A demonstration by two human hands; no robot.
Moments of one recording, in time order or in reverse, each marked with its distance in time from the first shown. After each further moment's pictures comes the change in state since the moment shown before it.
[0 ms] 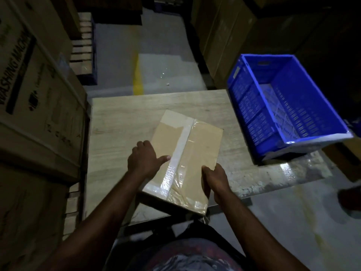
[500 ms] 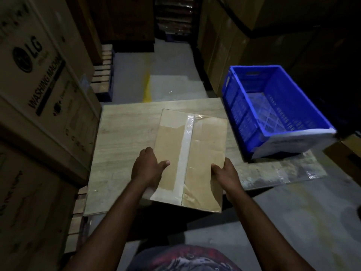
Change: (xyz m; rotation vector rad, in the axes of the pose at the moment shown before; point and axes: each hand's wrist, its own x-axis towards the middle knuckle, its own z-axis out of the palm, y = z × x) left_hand -0.115 0.052 0.011 -0.215 0.106 -0.039; right_hand -0.034 0.044 -0.108 0.013 -0.065 -0.300
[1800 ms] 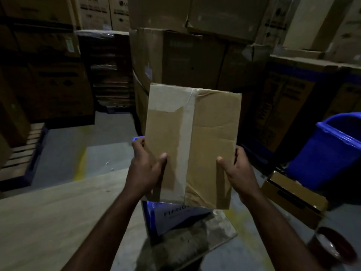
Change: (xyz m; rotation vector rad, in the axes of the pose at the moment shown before) left_hand -0.028 0.459 0.039 -0.626 0.144 0.561; right_hand 0.091 -0.091 -0.434 0.173 0.343 -0.549
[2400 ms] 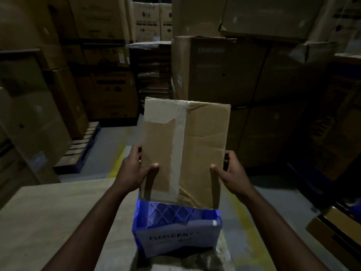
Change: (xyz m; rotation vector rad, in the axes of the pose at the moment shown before) left_hand 0.074 -0.001 0.062 0.199 0.113 -0.093; right_hand 0.165 0.061 -0.031 0.102 -0.467 -0.008
